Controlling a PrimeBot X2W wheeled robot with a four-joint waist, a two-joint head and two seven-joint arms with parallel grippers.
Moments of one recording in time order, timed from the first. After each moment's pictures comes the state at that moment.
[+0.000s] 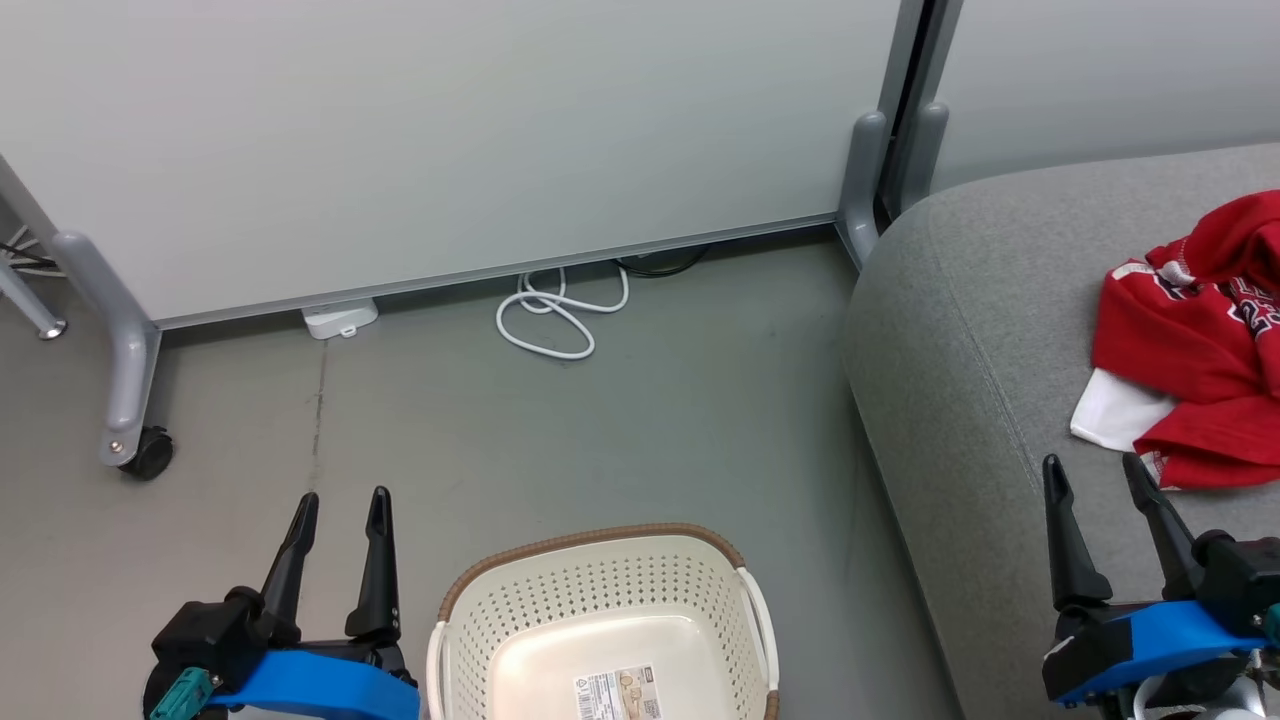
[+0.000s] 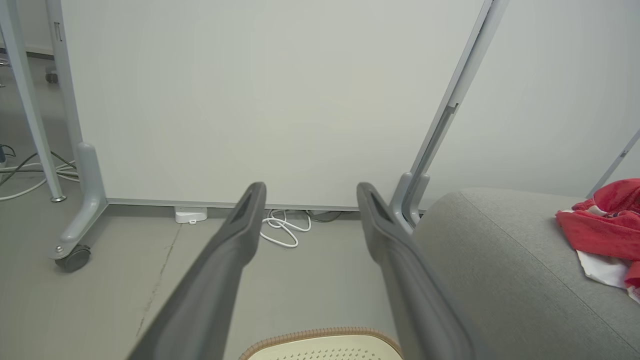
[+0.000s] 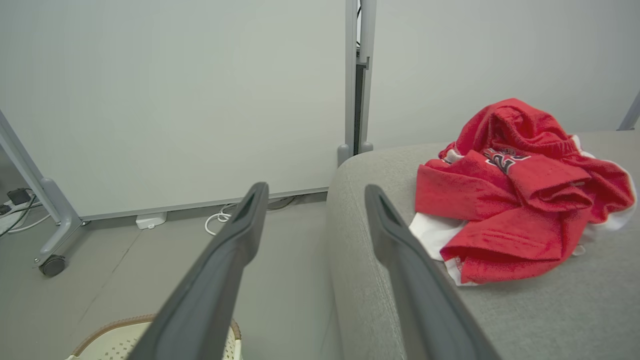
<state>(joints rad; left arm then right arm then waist) -0.03 0.14 -0.12 0.26 -0.39 -0.13 -0.26 -0.02 -0.05 -0.15 0.07 0.11 0.13 -0.08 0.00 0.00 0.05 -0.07</state>
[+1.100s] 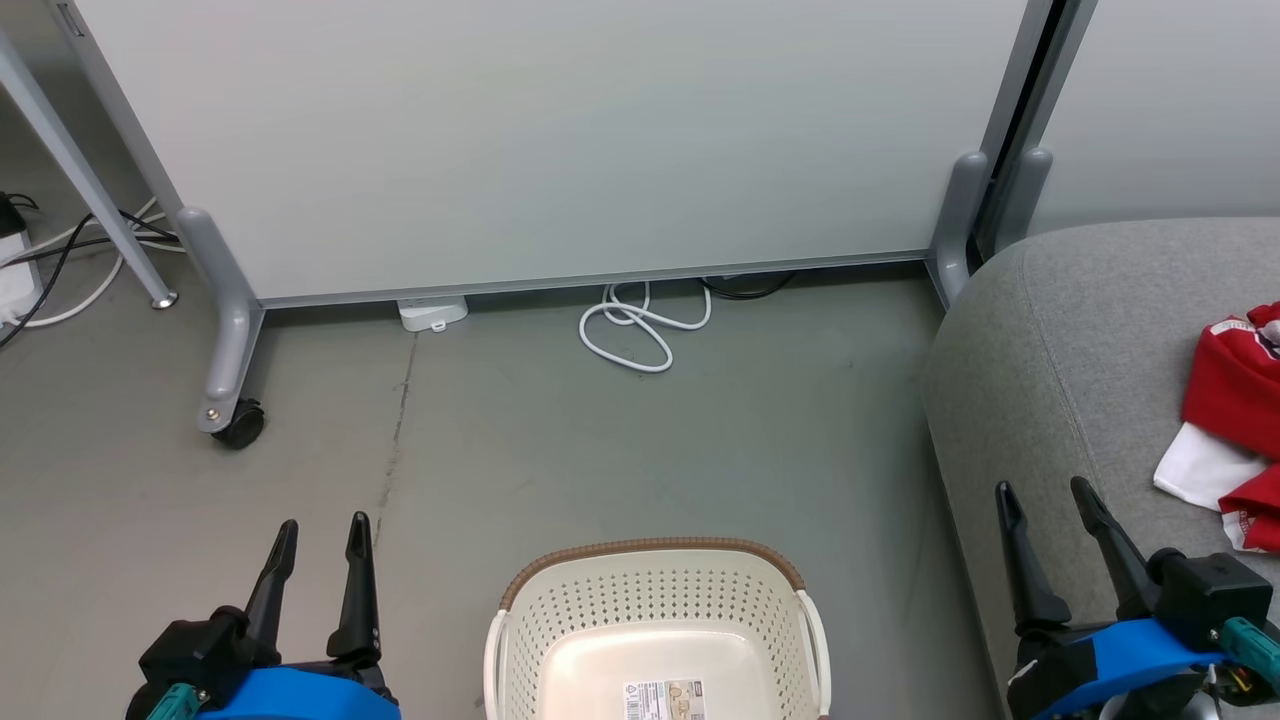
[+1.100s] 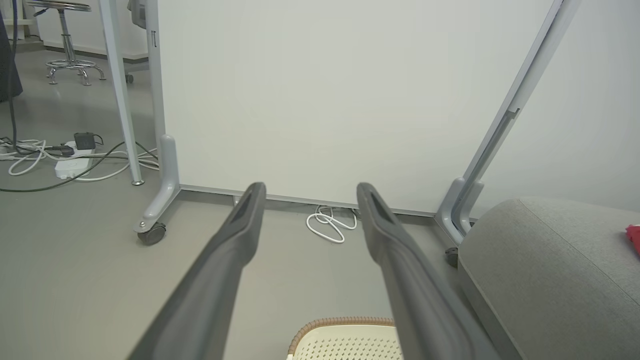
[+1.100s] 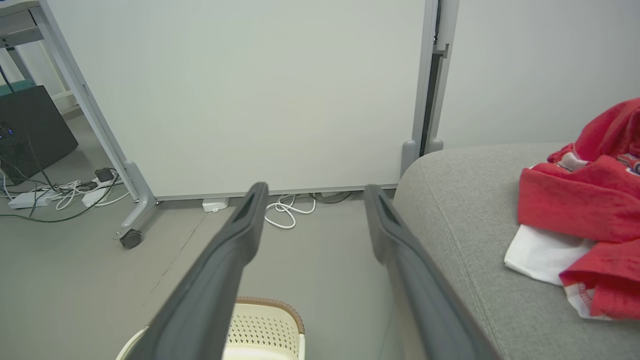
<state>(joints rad) -0.01 0.15 -0.08 0.31 -0.38 -0.13 -0.26 0.01 -0.05 -0.08 0.09 0.15 0.13 -0.08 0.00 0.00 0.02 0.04</state>
